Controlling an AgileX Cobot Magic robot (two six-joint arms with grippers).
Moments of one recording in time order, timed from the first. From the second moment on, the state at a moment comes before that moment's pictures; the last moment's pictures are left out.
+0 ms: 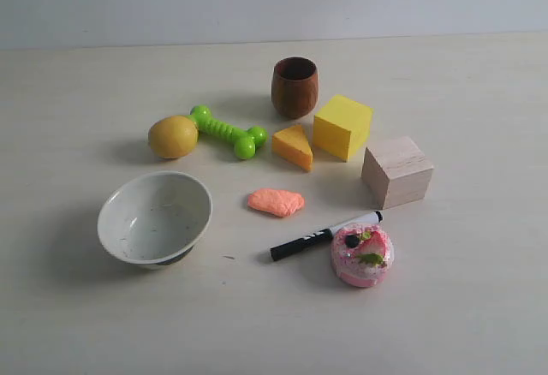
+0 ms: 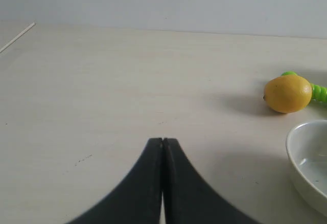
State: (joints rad) left arm 0.07 0.01 0.00 -0.11 0.37 0.10; right arm -0.10 0.03 -0.01 0.03 0.31 -0.04
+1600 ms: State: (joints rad) left arm 0.07 0.01 0.00 -0.11 0.37 0.10; right arm -0.10 0.03 -0.01 0.02 -0.30 0.02
